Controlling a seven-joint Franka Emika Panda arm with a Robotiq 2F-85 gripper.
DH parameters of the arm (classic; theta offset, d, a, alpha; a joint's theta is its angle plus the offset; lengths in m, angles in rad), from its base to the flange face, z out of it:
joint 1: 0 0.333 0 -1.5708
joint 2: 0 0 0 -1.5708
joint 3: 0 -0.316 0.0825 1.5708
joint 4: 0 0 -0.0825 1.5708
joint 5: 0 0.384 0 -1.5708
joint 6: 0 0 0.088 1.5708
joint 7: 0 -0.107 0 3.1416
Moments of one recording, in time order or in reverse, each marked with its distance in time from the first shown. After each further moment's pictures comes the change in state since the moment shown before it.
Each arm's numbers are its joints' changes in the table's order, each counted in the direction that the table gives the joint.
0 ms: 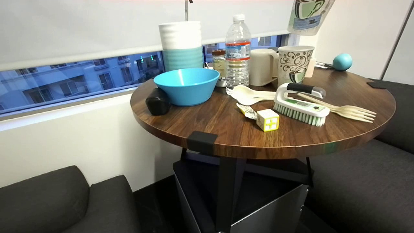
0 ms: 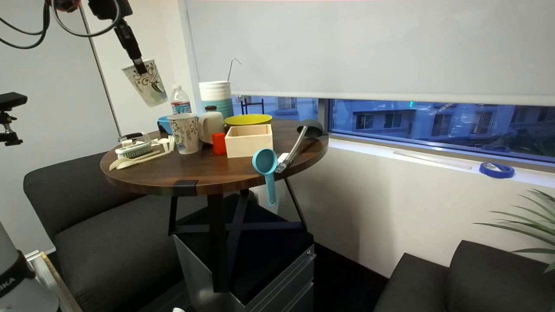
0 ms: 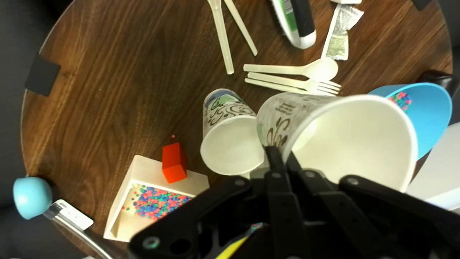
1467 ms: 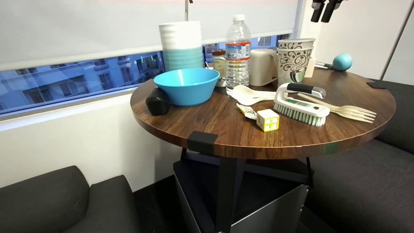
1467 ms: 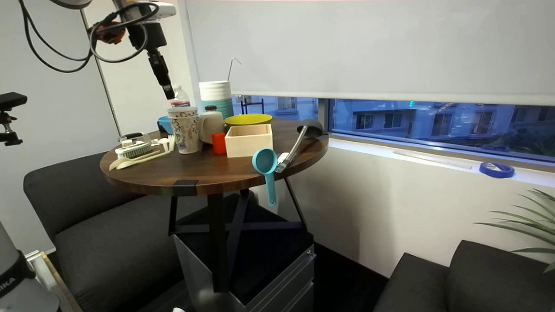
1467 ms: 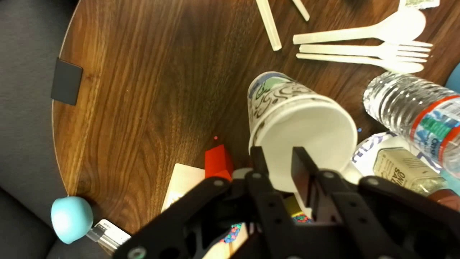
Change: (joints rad) arm -0.067 0.187 -0.032 0.007 -0.104 -0.097 -0.142
